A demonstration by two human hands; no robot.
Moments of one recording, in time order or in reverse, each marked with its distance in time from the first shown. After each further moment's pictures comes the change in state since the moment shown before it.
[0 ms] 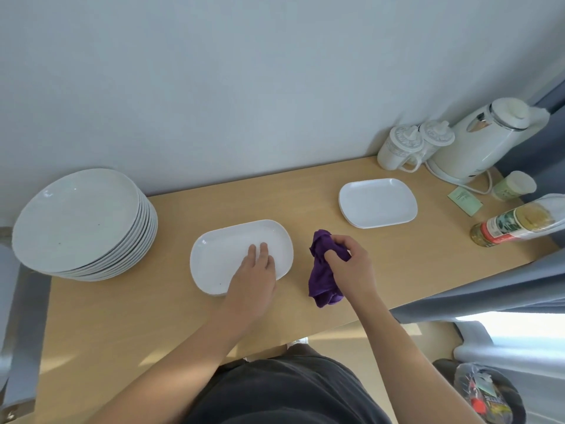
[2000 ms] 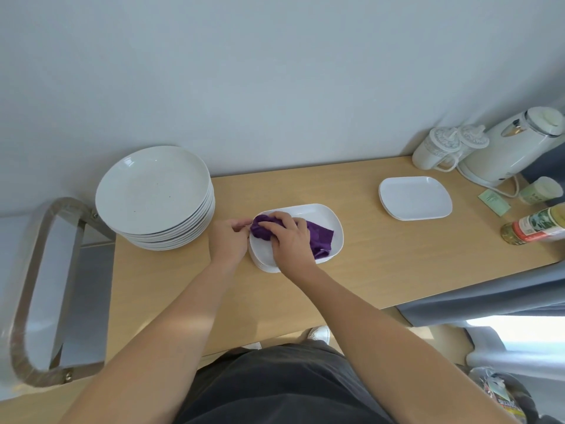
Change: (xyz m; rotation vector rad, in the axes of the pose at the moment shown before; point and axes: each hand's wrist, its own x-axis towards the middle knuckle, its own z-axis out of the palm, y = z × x) left_hand -0.020 -0.149 0.016 -1.423 0.397 -0.550; right_hand -0.022 -0.012 0.205 -0.670 -0.084 -0.604
